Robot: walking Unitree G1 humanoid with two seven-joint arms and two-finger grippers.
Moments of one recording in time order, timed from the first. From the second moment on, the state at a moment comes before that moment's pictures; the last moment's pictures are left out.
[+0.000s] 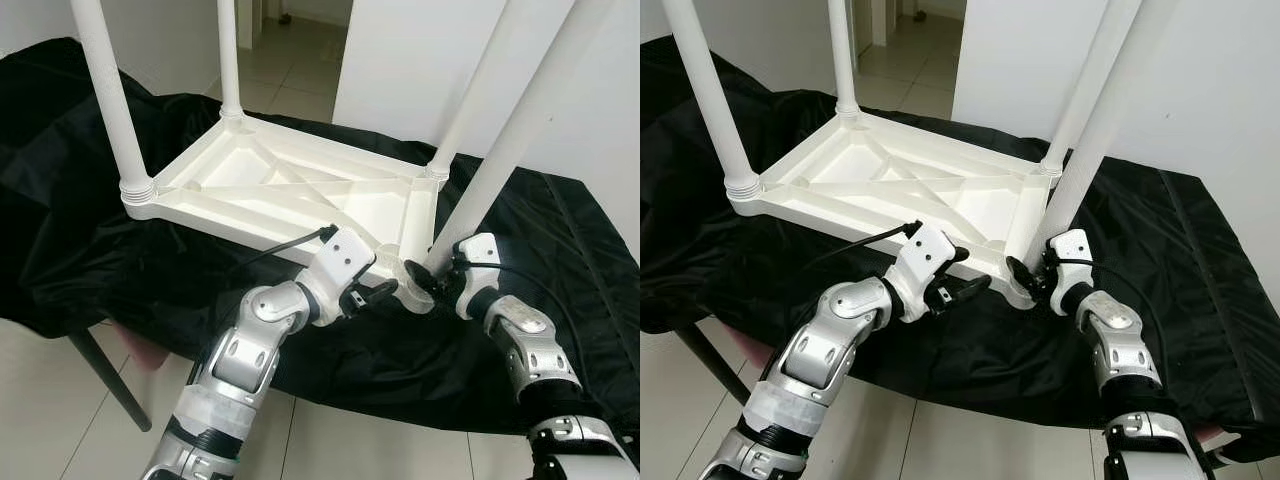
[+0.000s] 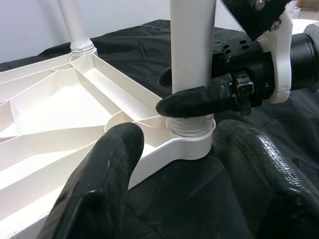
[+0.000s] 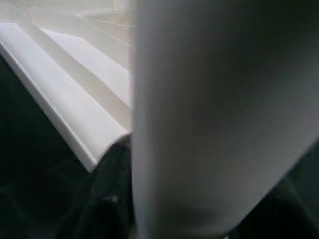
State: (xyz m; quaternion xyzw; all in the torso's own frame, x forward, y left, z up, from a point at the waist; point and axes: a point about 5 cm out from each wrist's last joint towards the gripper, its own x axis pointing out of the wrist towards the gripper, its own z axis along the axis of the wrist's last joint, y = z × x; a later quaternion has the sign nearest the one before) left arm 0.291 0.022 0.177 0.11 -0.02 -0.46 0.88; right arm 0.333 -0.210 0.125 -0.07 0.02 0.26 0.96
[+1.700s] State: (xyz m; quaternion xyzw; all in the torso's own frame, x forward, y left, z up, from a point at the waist) left arm 0.289 0.022 0.175 0.11 -0.01 -0.47 0.88; right arm 0.310 -0.189 0.140 0.07 -0.03 -0.16 0.98
